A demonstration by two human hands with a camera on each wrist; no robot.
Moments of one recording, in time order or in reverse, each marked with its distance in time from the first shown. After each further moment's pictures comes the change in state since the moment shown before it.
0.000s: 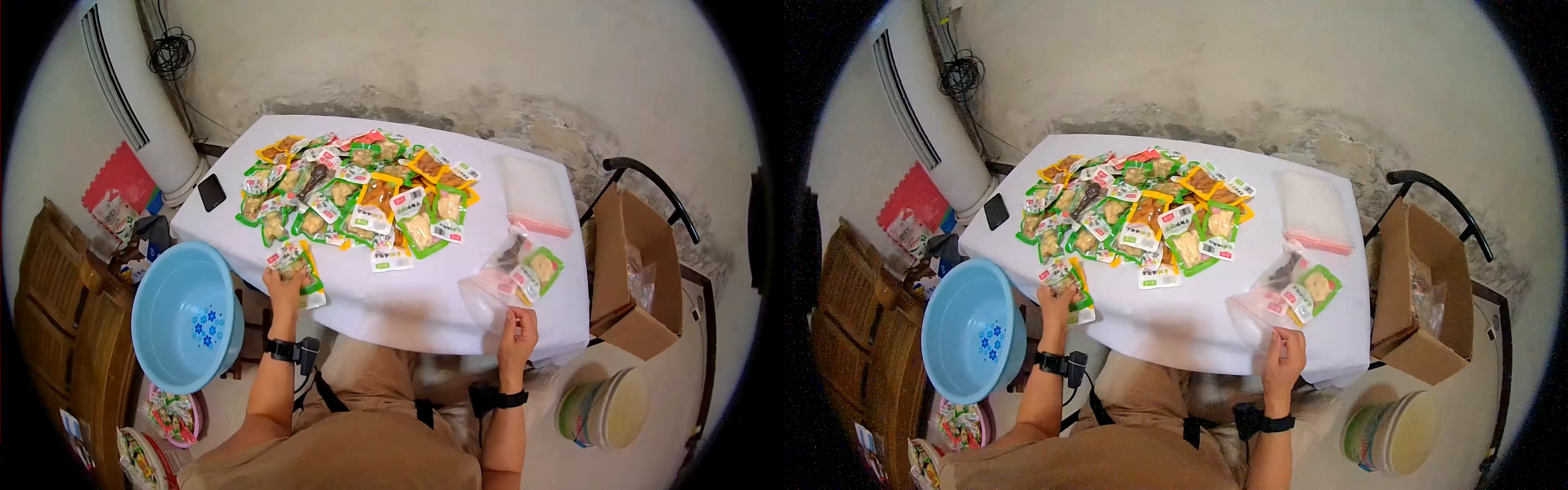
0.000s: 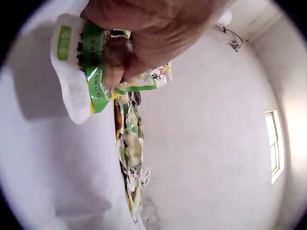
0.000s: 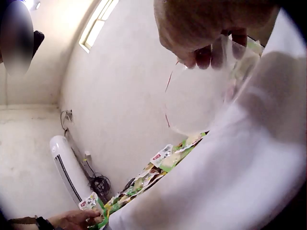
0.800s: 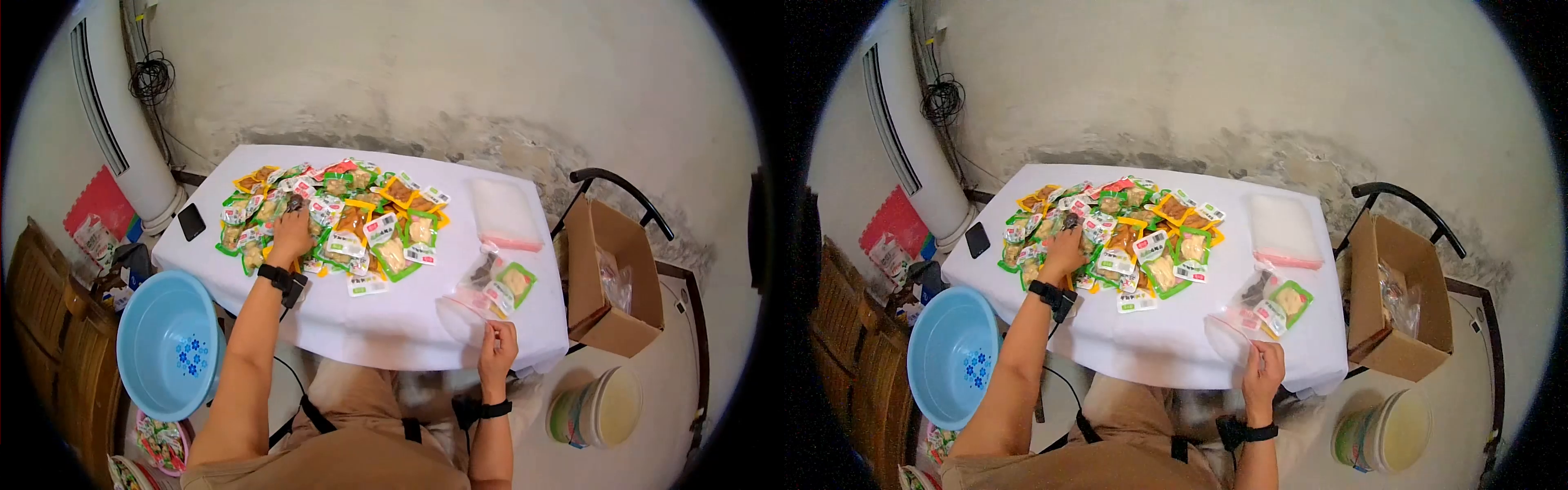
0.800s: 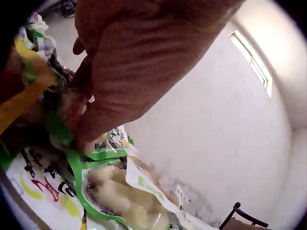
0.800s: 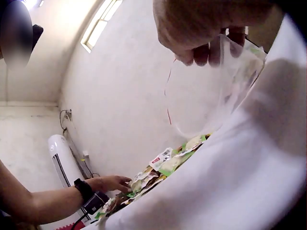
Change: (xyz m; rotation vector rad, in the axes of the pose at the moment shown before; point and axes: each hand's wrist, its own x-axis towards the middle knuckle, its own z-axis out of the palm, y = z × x) left_hand 0.091 0.146 0.102 1.175 -0.377 0.610; right_hand 0.003 -0.008 -0.003 -0.041 0.068 -0.067
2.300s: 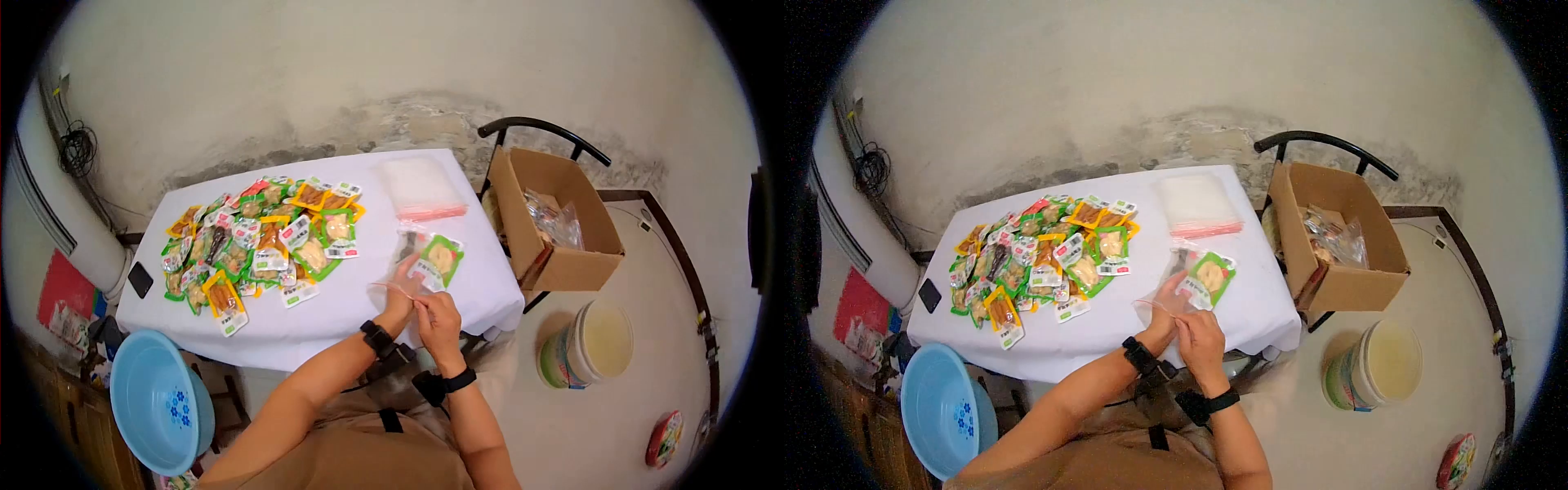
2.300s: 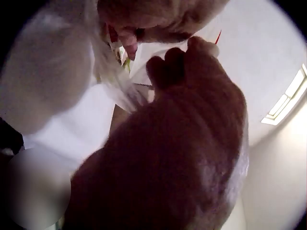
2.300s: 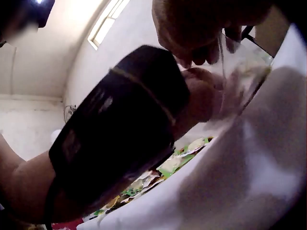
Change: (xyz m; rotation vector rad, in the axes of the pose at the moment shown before) left_hand -0.107 0.336 0.088 -1.769 -0.321 0.043; right_hand 0.007 -0.012 -0.006 -0.074 0.013 -0.124
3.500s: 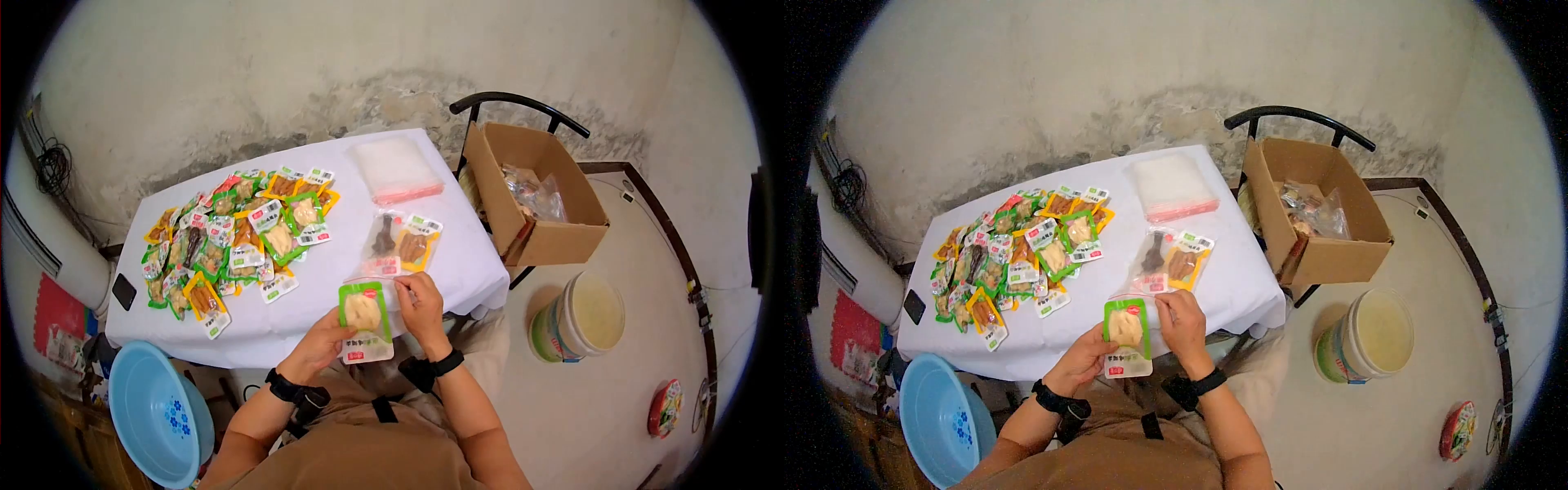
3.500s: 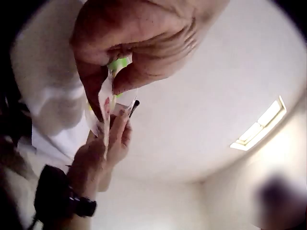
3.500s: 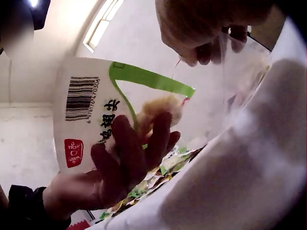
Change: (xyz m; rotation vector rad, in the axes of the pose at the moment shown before) left_hand -0.108 0.094 -0.102 -0.411 -0.418 -0.530; right_hand 0.000 0.001 0.004 0.065 0.036 0.105
